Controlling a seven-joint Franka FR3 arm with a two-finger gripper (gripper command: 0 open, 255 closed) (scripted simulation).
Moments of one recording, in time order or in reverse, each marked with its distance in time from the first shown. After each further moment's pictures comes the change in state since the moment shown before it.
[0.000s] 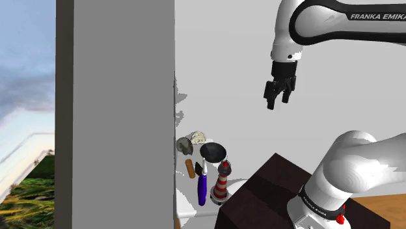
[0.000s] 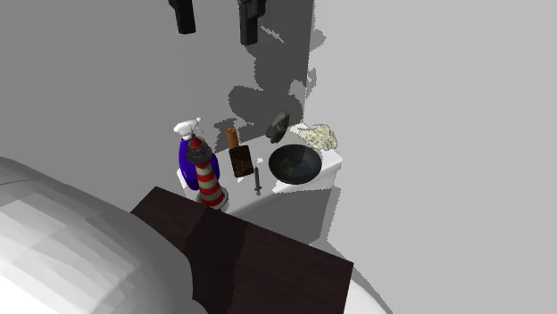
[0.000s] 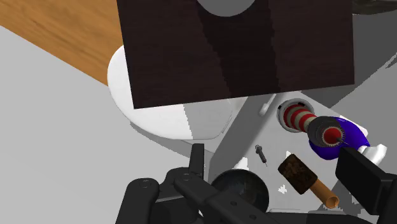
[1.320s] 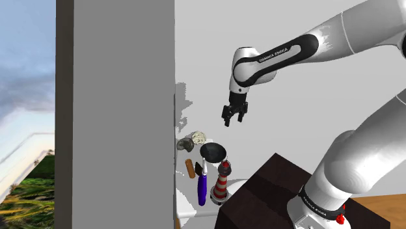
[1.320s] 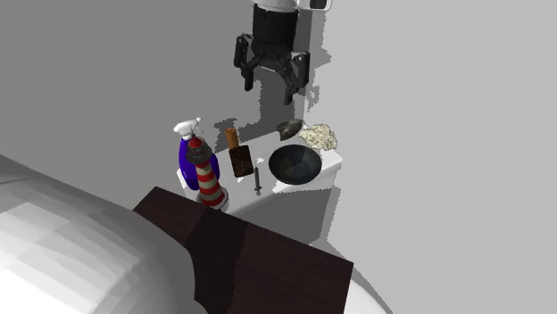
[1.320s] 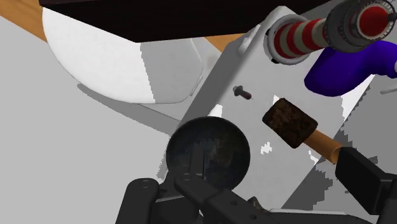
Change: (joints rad) arm 0.036 0.573 -0.053 -0.011 0.098 0.640 -0.099
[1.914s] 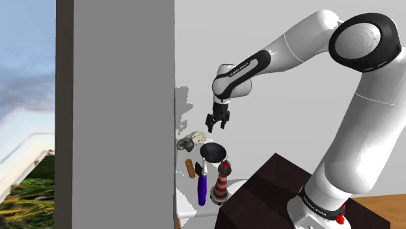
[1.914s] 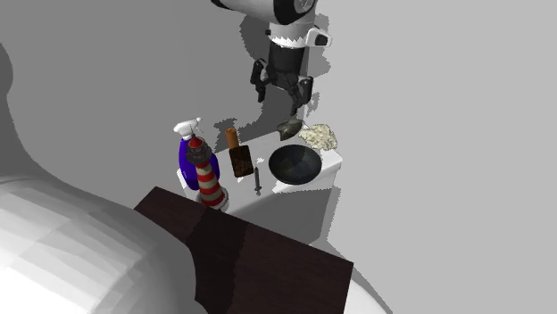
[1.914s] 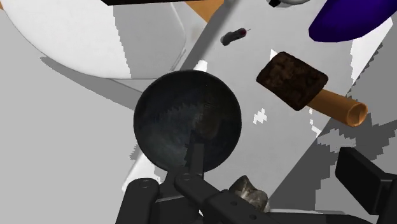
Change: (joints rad) arm 0.017 0.364 0.002 0.173 0.109 0.213 -0.095
